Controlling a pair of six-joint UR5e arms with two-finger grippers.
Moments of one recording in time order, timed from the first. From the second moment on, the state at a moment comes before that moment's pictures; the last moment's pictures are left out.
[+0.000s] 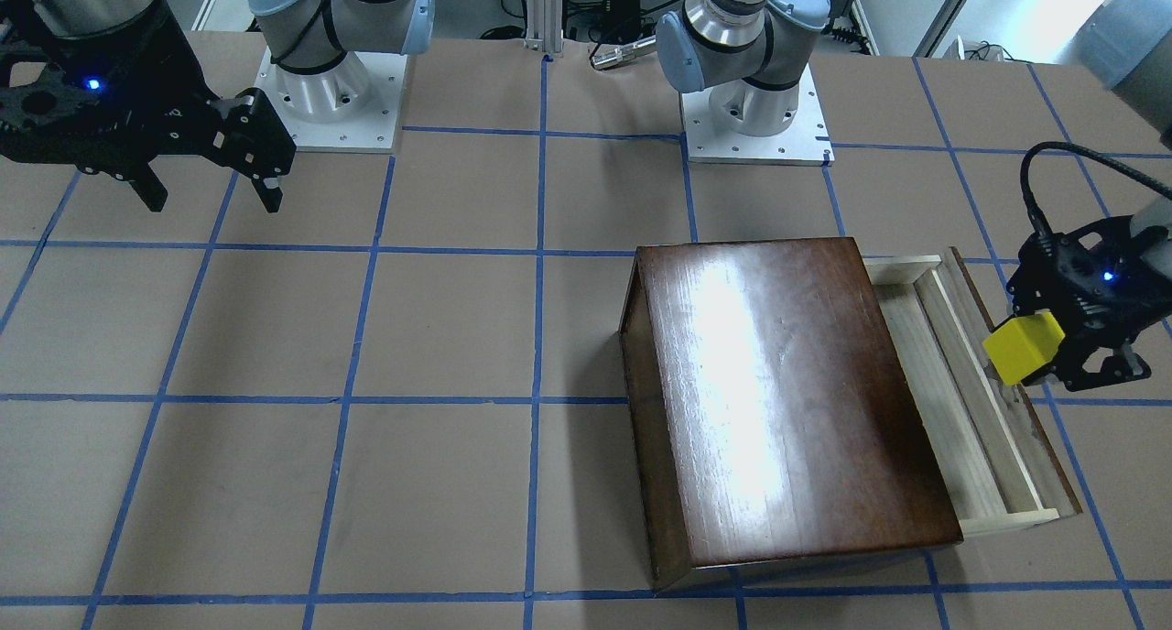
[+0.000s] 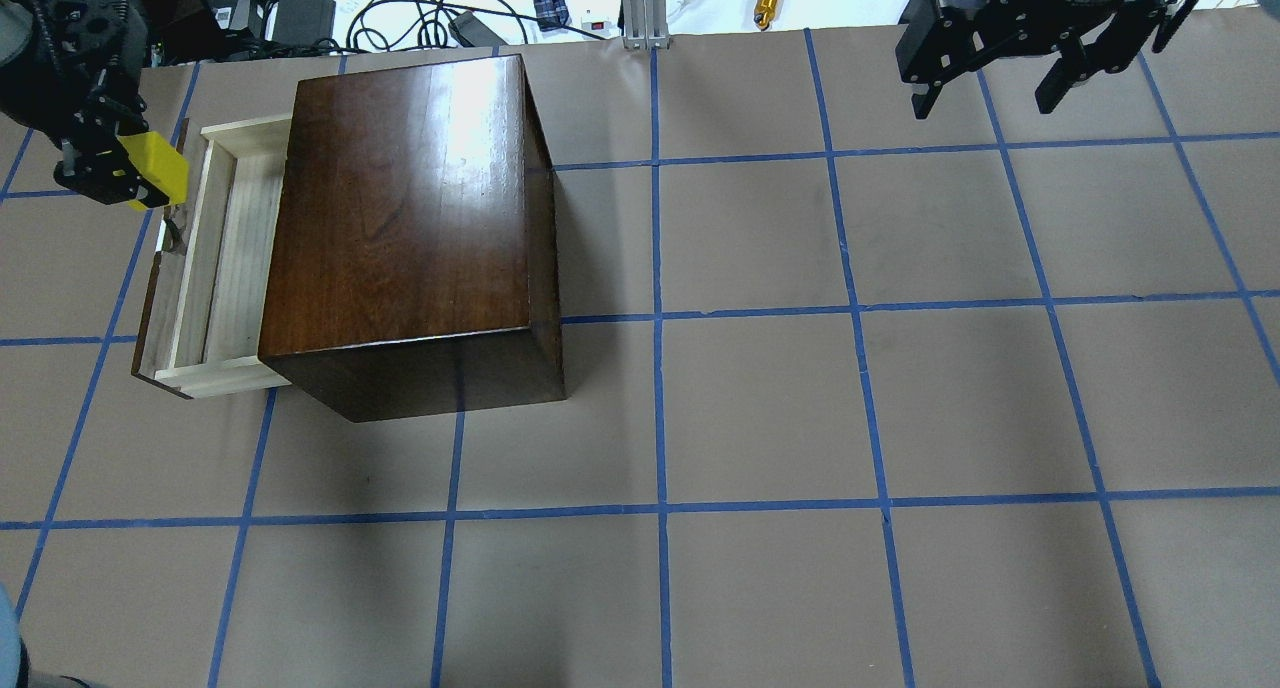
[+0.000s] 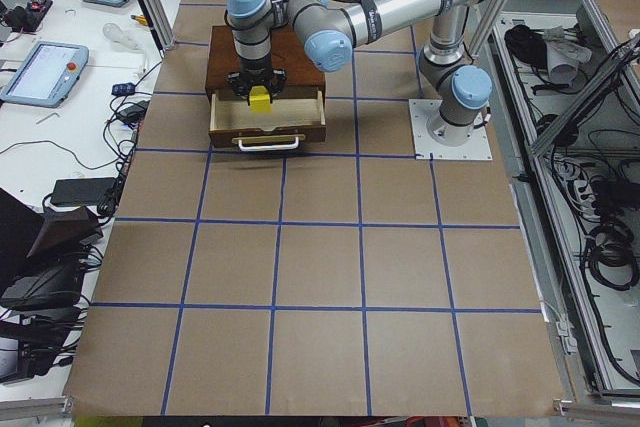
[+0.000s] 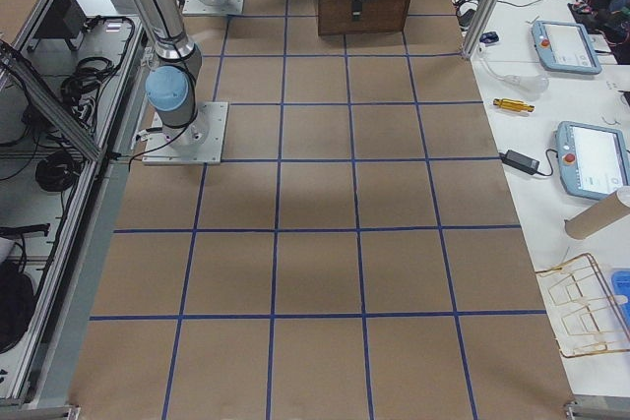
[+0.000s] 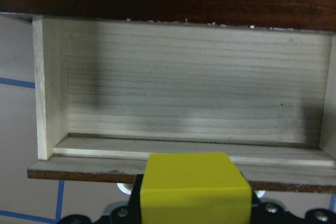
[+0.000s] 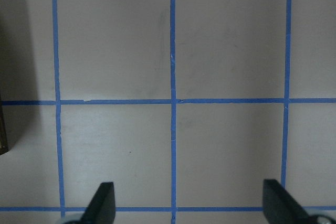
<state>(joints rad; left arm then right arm) -1.17 -1.83 -1.47 -1.42 1.53 1.78 1.54 -1.53 1.41 -1.53 -1.56 -0.03</state>
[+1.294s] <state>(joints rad) -1.20 -1.84 -1.67 -1.22 1.53 1.89 1.54 -1.53 1.41 -1.53 -1.56 -0.04</state>
